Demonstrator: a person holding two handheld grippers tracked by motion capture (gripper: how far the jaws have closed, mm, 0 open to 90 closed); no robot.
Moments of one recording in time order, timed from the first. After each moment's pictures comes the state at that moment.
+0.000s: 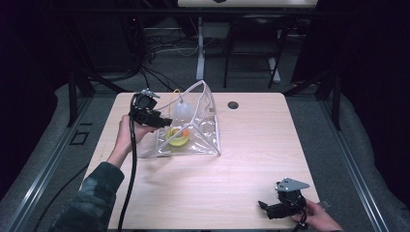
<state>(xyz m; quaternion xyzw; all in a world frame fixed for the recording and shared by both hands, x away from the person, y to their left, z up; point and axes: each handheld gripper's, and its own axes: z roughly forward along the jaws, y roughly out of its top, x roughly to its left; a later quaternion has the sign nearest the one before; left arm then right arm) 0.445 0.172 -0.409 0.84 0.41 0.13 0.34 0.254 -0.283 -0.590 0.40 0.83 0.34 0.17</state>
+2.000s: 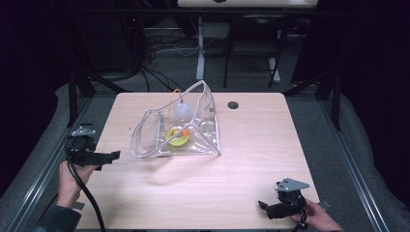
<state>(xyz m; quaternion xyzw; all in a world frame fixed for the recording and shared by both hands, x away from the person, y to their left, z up) 0.345 0.326 -0.474 0.75 0.54 0.17 0.33 0.254 -0.283 -0.590 0.40 0.83 0.34 0.17</state>
